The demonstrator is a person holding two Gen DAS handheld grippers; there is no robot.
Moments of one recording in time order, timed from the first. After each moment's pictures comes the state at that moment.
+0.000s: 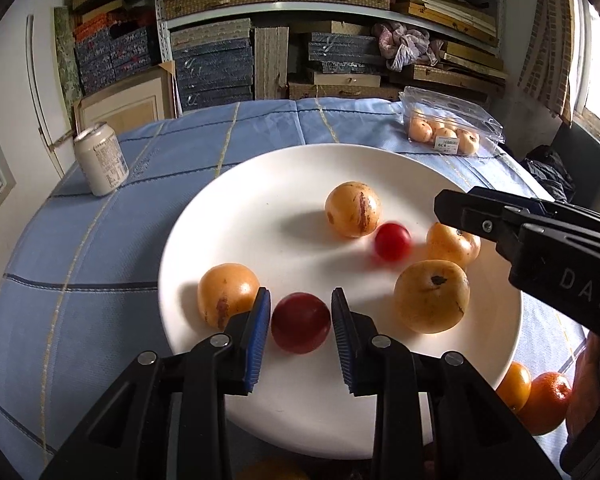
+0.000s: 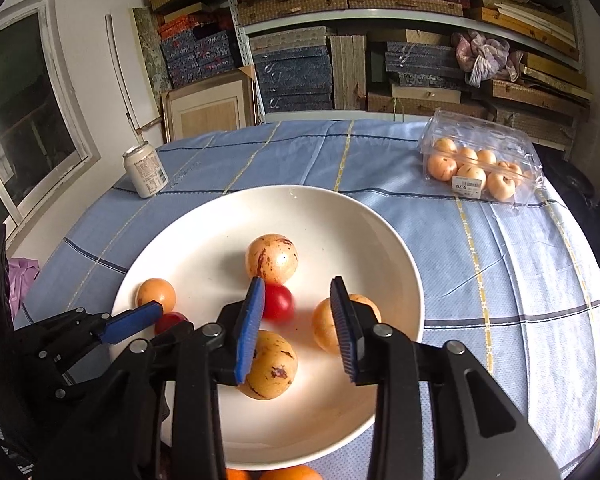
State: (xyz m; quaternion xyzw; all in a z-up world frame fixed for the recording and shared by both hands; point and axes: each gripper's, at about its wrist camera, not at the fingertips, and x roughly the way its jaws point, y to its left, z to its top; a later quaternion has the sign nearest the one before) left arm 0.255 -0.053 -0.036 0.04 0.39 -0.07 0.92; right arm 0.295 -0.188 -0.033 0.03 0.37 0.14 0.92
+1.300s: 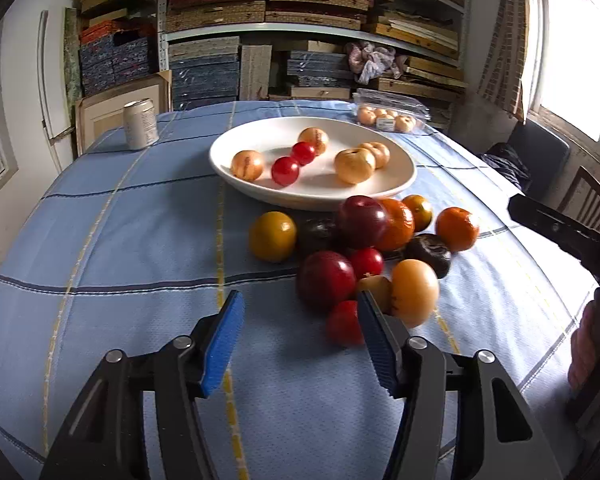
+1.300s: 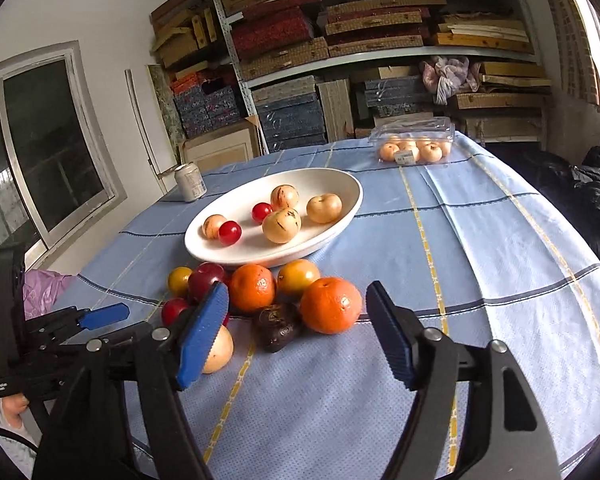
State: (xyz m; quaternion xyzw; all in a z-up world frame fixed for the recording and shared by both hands) left arm 0.073 -0.016 -0.036 0.03 0.36 -0.13 0.92; right arm 0.073 -0.244 -0.038 0.09 0.28 0.14 0.94
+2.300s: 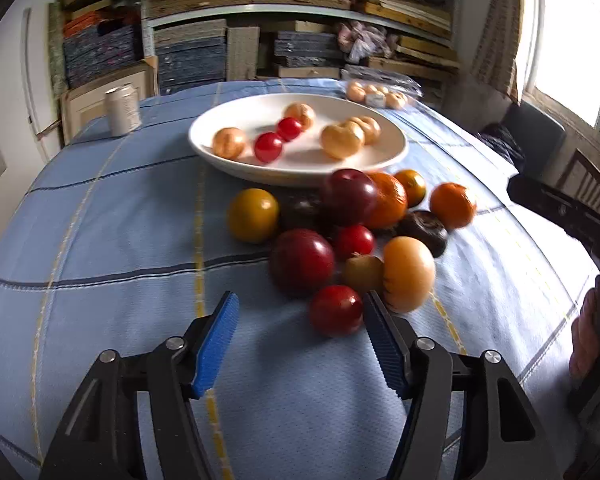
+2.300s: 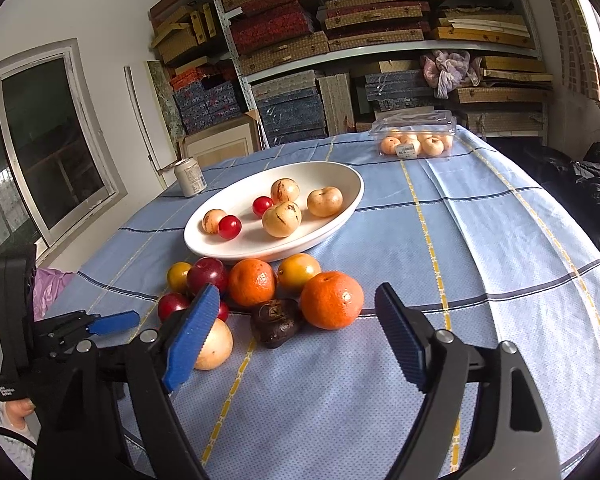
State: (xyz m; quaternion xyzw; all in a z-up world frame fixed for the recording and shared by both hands) left arm 0.084 -0.027 -0.050 0.04 0.39 -0.14 0.91; right arm 0.078 -0.242 -0.042 0.10 0.29 0.14 0.94
